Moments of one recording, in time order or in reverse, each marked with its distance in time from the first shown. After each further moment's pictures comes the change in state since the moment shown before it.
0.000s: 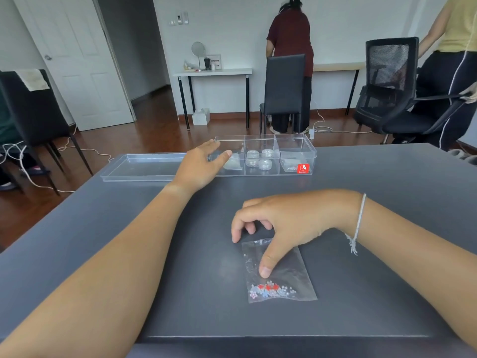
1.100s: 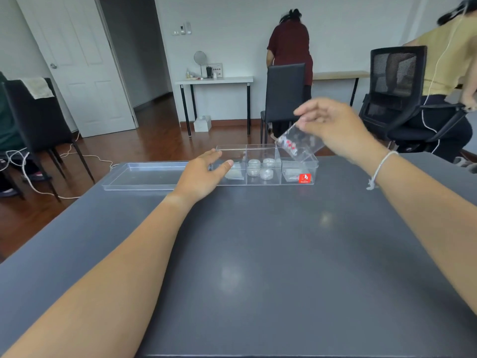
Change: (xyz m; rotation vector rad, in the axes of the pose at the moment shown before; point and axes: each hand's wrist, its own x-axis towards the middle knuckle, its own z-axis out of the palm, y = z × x) left_hand -0.002 0.003 -0.002 -0.041 -0.017 -0.022; right_hand -0.008 0.079 -0.083 0.381 1.154 0.137
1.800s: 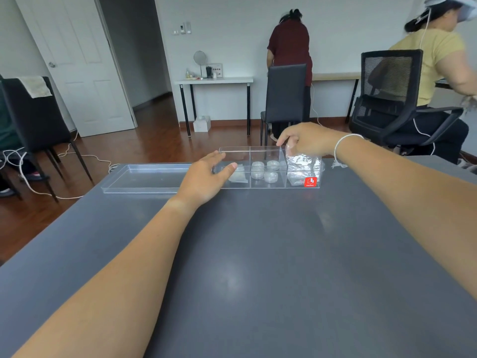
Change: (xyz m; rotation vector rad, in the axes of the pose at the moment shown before) left_hand -0.001 0.002 -0.001 -0.027 -0.009 -0.008; right_hand 0.053 0.027 0.030 -0.539 -0.486 0.062
